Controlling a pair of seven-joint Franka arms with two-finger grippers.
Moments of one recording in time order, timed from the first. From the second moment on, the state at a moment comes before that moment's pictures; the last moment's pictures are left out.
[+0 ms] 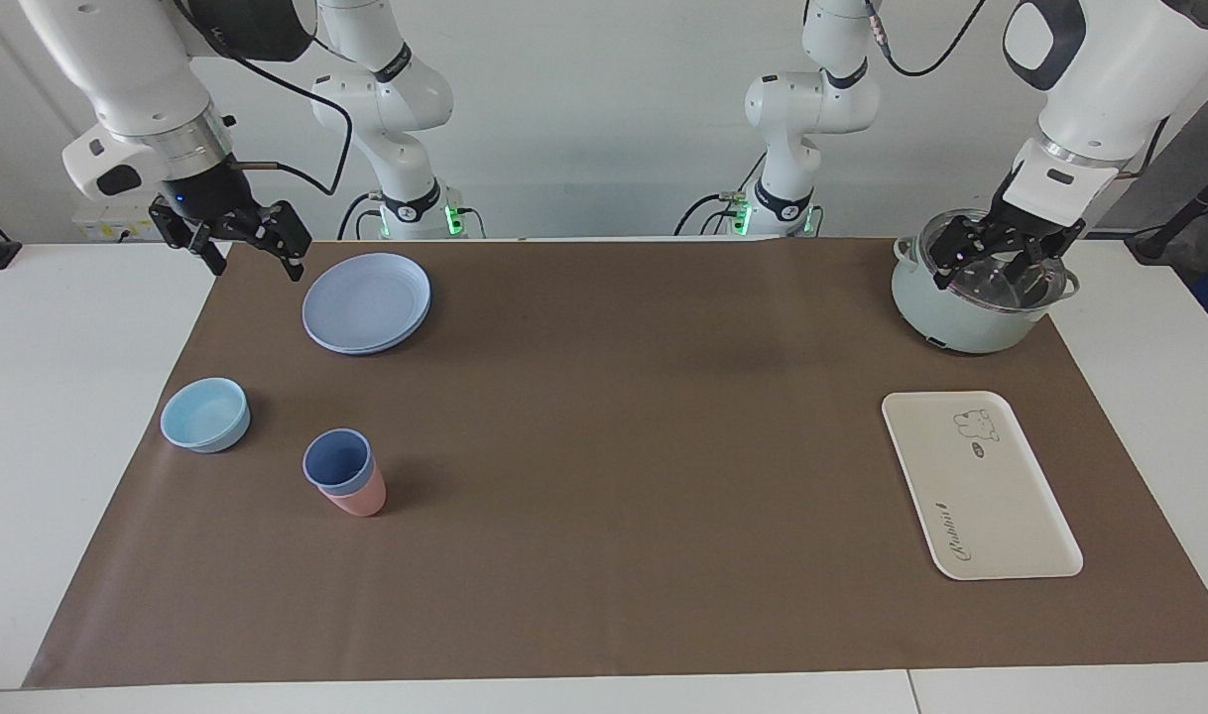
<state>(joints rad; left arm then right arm) -0.11 0.03 0.09 -1.55 0.01 1.58 -0.02 0.07 -0.02 -0.11 -1.59 -0.01 1.58 0.09</state>
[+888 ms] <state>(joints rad) -0.11 0.03 0.09 -1.55 0.01 1.58 -0.02 -0.07 -0.01 -0.11 -1.81 0.24 2.03 -0.70</state>
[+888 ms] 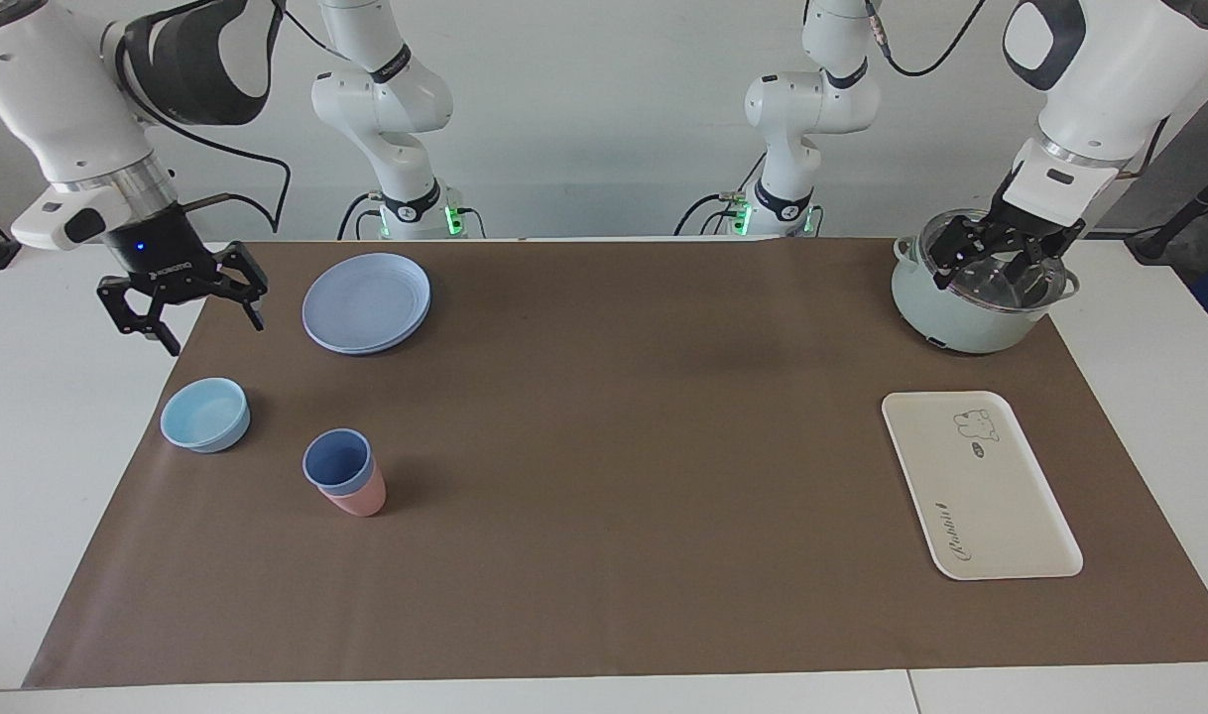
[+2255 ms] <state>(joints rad) -0.11 0.03 0.09 -1.55 0.01 1.58 -0.02 -0.28 0.42 -0.09 -1.87 1.19 1.95 -1.98</state>
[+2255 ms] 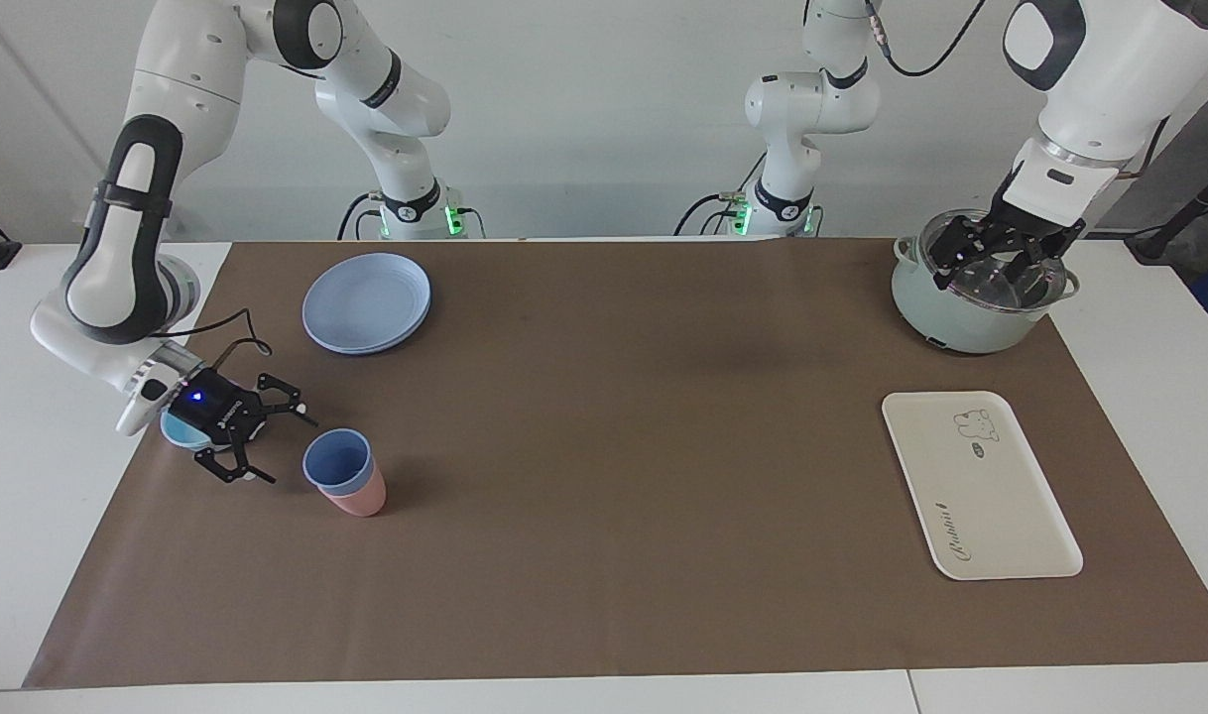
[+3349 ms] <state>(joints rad) -0.11 0.03 0.09 -1.55 0.01 1.58 -0.02 -0.24 0.46 -0.06 -1.87 1.35 1.95 -2.08</state>
